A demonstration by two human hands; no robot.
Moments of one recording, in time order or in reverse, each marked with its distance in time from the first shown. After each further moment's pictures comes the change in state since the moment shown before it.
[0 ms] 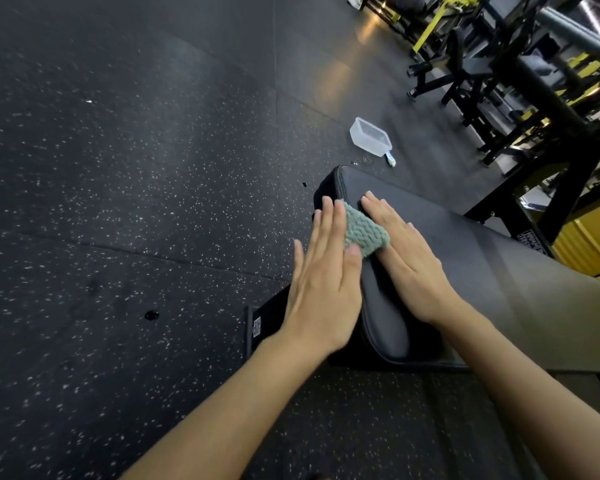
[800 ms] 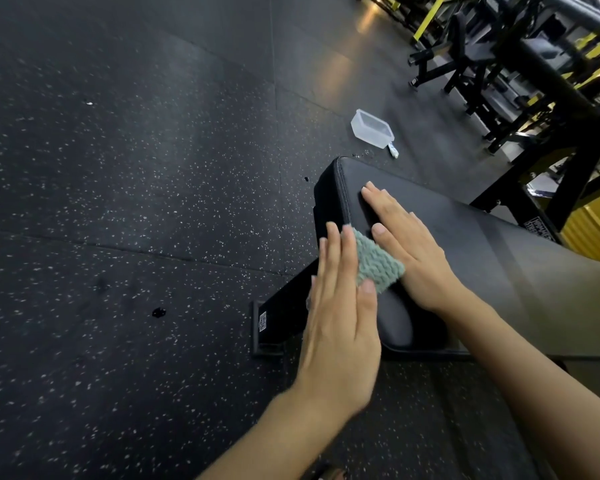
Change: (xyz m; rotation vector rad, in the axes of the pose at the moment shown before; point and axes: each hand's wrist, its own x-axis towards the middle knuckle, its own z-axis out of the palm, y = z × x) left_hand -0.051 0.015 0.013 -0.135 0.031 0.018; right_hand -0.001 0.003 0.000 -0.007 0.009 0.011
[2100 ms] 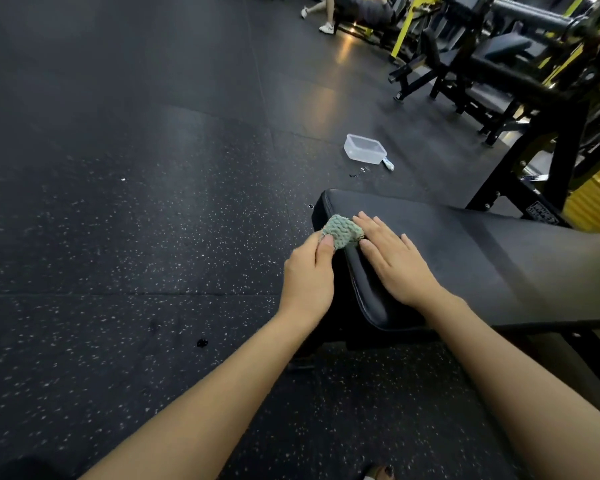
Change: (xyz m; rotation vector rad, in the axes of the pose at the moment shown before) left_hand 0.045 0.026 -0.050 0.095 0.074 -0.083; right_hand -0.012 -0.017 0.005 -0.082 0.025 0.121
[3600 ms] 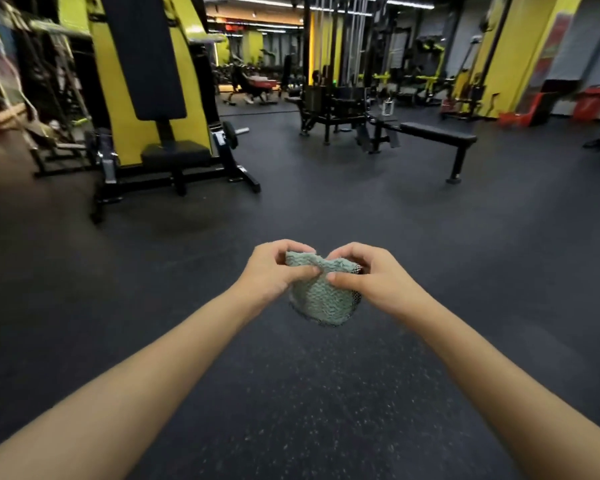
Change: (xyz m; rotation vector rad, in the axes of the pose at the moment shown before) left_hand -0.089 0.368 -0.593 0.261 0.980 -0.112; right_hand 0.121 -0.714 -0.196 0.878 -0.672 -1.097
